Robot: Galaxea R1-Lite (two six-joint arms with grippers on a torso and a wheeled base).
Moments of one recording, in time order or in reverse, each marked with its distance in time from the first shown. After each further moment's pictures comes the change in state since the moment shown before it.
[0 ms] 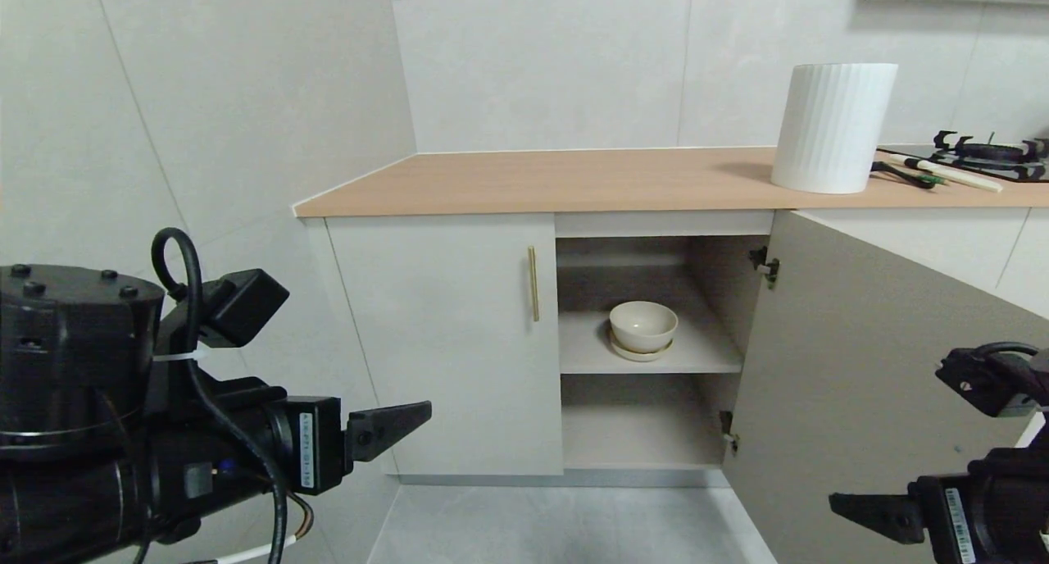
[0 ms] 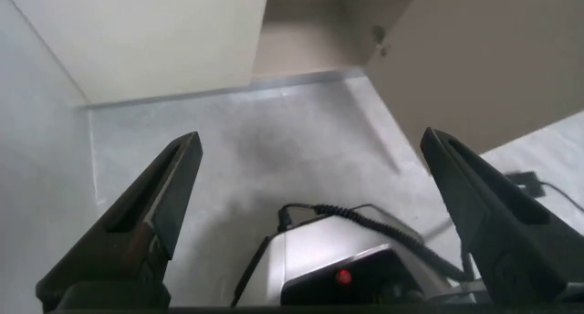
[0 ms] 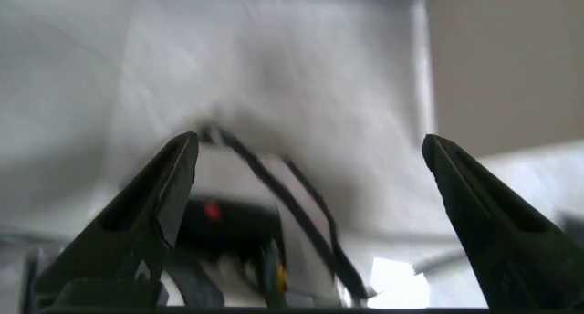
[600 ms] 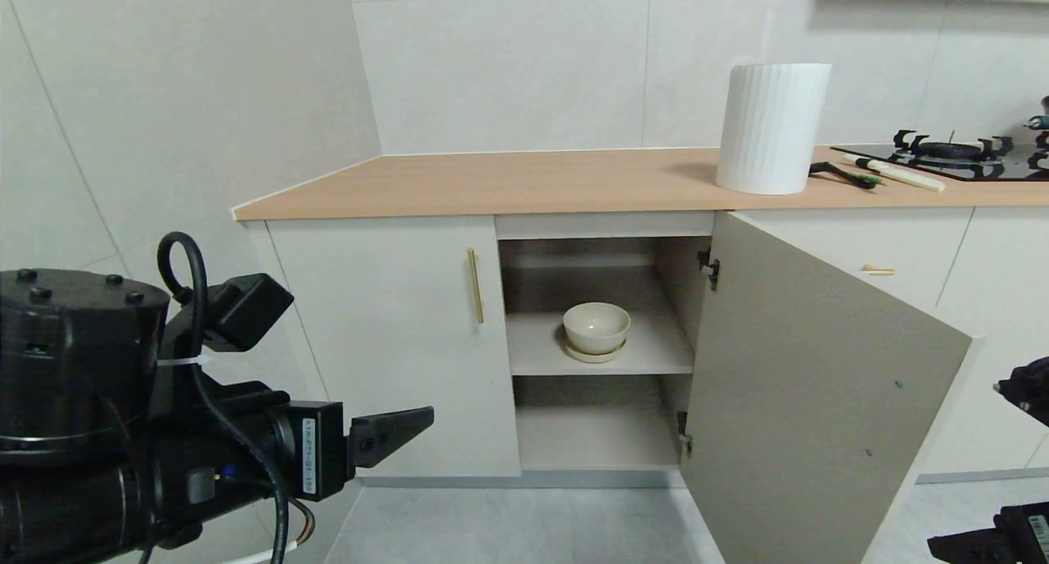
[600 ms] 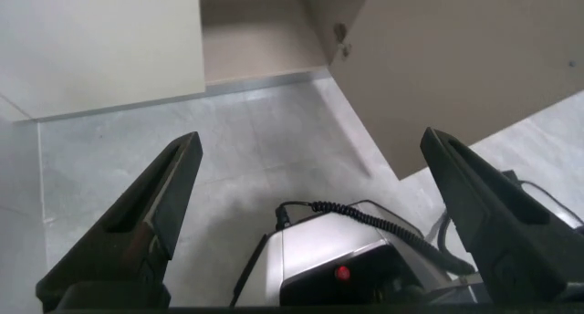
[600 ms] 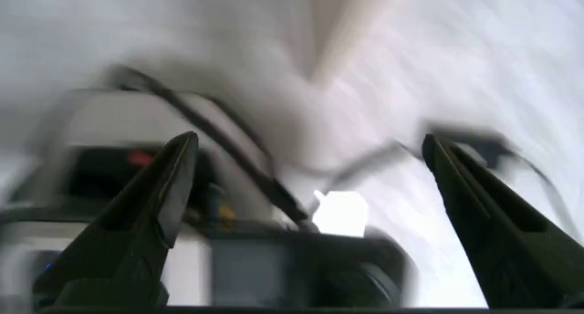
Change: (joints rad) left arm 0.000 0.002 0.004 0.001 -0.002 0.003; right arm -0.053 -0.029 -0.154 0.424 -0.152 -0.026
